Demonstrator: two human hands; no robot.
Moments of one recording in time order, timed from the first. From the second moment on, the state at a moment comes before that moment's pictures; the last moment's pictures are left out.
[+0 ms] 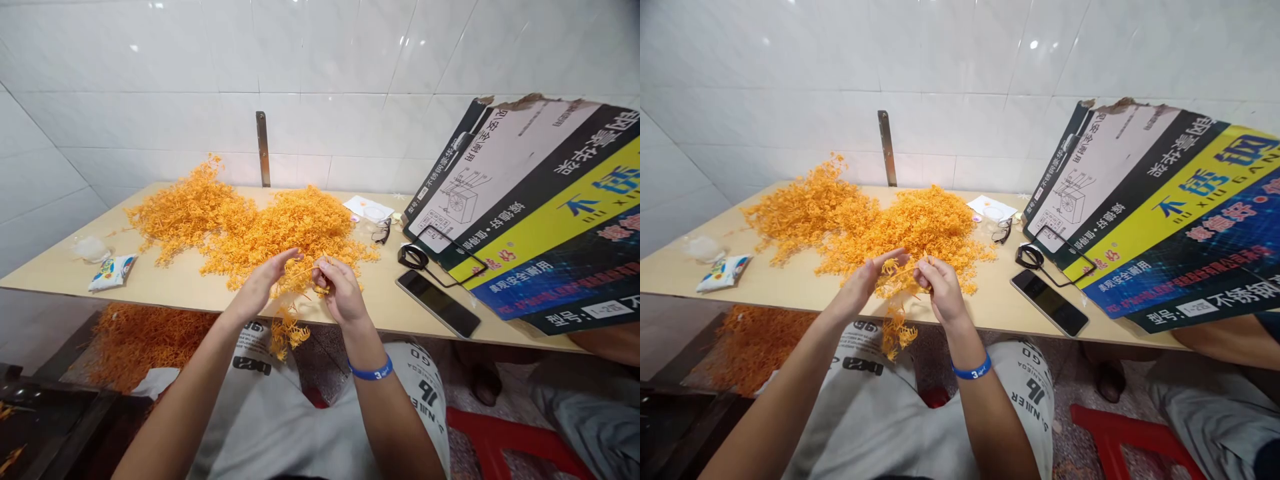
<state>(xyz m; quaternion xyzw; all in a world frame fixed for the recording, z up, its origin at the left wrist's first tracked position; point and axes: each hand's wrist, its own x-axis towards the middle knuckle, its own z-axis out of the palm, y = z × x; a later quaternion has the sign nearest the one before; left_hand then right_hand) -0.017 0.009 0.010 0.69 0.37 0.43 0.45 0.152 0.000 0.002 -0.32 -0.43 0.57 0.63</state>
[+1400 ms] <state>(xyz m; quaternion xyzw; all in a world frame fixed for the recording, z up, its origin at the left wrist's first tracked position) -0.019 0.015 0.011 0.47 0.51 0.56 0.45 0.149 -0.016 -0.005 -0.28 -0.66 0.50 0.49</state>
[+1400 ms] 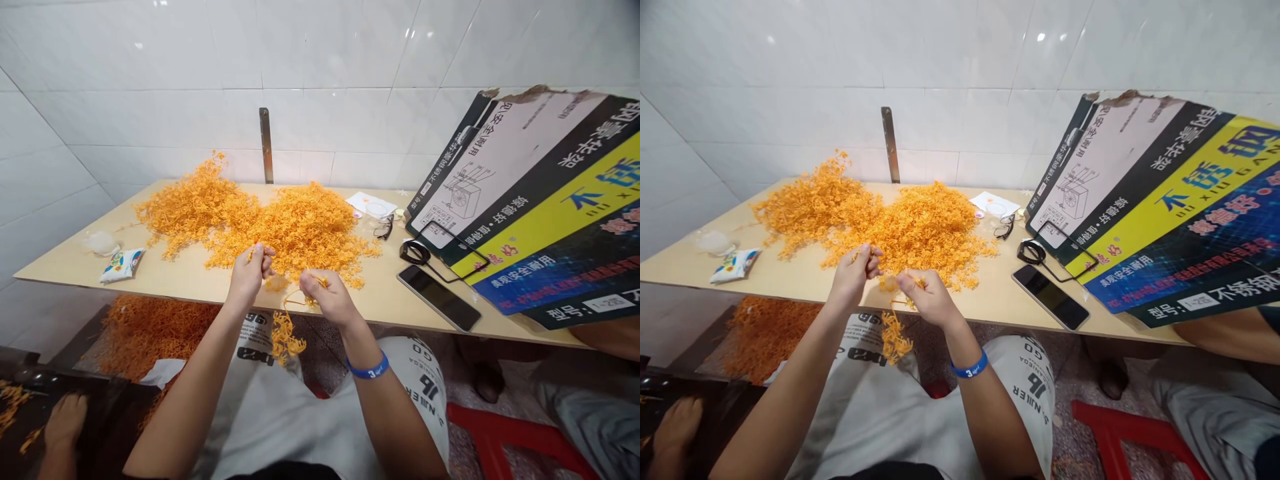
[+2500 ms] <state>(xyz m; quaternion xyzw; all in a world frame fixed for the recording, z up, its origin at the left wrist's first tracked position) 0.013 -0.013 -0.021 0.62 0.38 0.58 0.36 0.119 -0.009 -0.019 -0.36 -0.54 0.47 0.60</state>
